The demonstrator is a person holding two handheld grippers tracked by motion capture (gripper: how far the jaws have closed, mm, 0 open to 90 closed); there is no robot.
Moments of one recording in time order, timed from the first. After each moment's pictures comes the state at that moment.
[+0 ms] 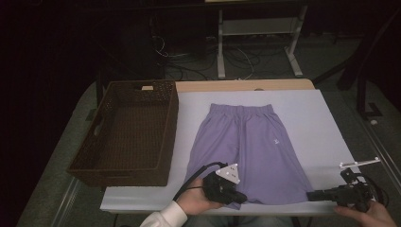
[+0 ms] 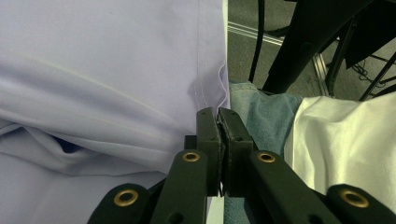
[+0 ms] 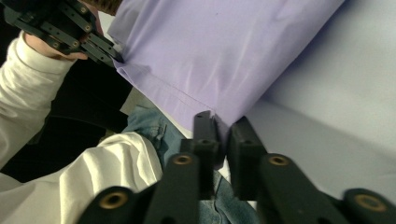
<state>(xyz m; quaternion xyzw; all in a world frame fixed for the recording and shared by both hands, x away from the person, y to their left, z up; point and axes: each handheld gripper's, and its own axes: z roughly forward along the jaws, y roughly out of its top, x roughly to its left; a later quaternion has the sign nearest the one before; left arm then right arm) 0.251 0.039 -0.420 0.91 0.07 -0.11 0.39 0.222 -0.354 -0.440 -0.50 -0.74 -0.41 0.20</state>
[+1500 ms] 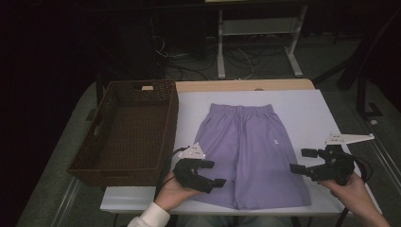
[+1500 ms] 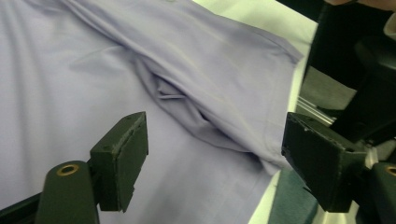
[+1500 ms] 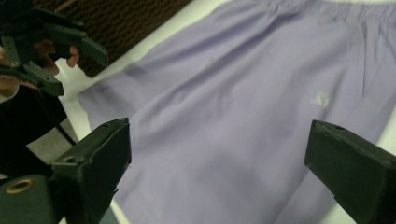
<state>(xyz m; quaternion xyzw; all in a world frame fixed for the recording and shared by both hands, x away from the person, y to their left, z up) 0.267 0.112 -0.393 0.85 0.27 -0.02 0.46 0.261 -0.300 -0.377 -0.41 -0.78 -0.48 -0.03</state>
